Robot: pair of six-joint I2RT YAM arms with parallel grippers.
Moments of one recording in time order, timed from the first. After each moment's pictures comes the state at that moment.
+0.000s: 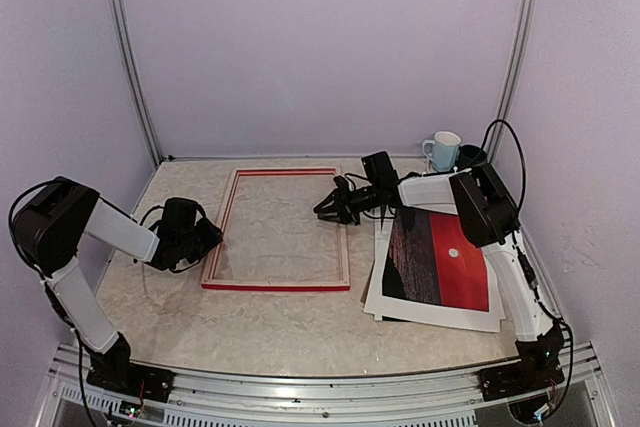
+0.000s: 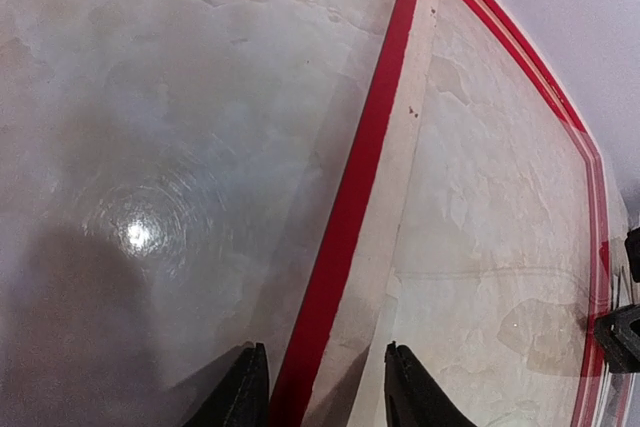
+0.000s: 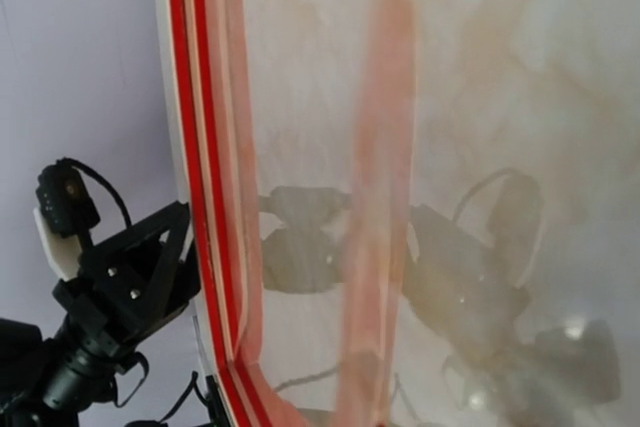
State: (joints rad) left arm -0.35 1.72 0.59 0.45 -0.13 -0.87; right arm 0.52 2.54 1.88 0.01 -0.92 0.98
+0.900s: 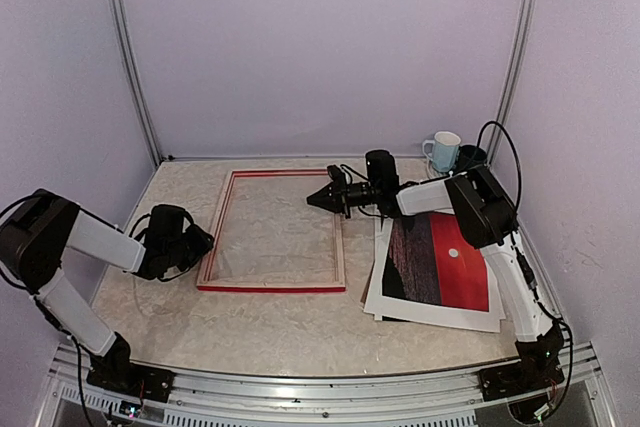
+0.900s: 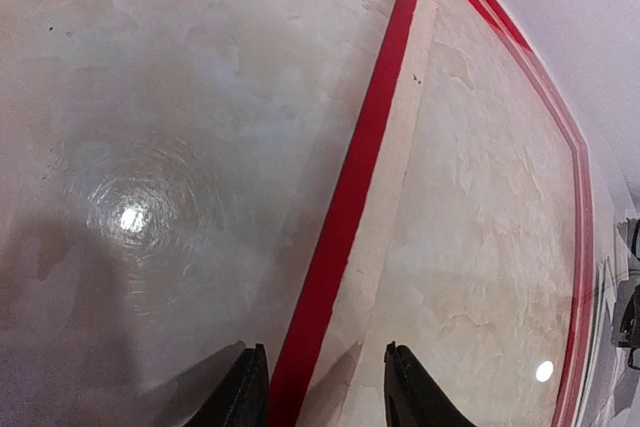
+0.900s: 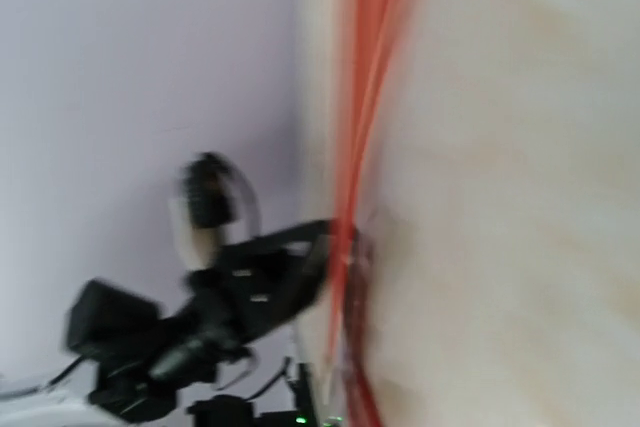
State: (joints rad) left arm -0.32 1.59 0.48 0.44 -0.09 -0.90; right arm 0.54 2.55 1.80 0.47 -1.02 1.23
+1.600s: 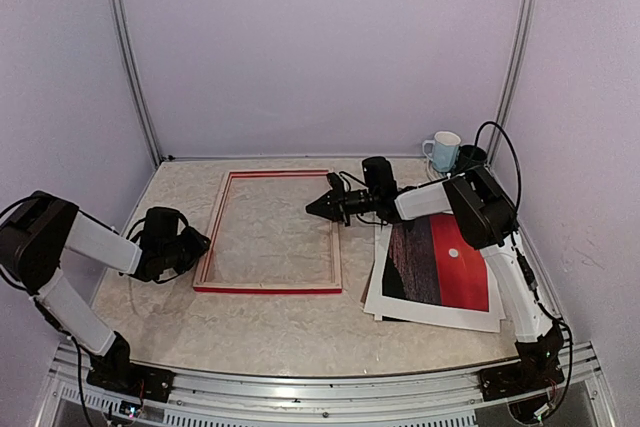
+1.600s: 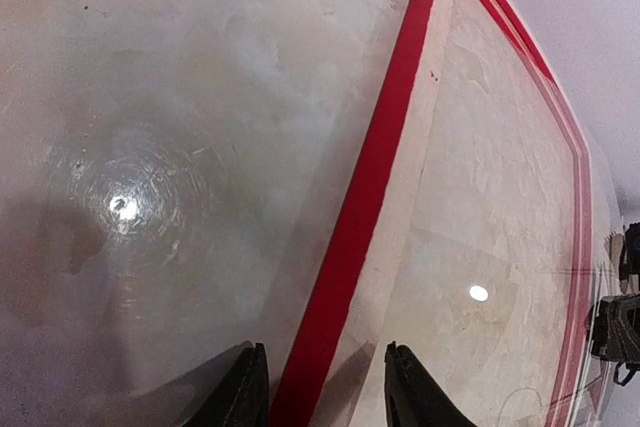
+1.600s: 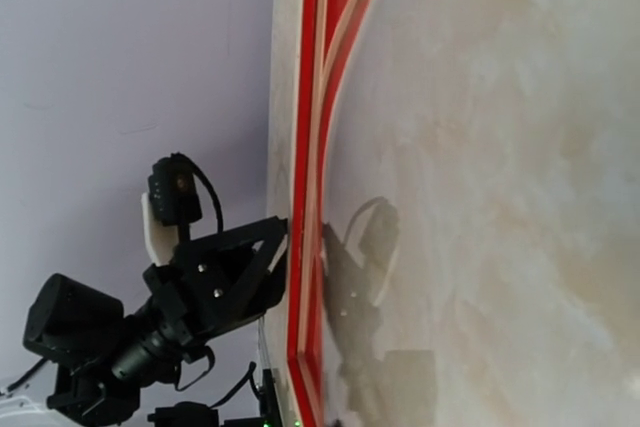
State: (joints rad) left arm -0.28 1.57 0.45 0.45 -0.04 -0.91; right arm 0.56 2.53 1.75 0.45 -0.97 1.17
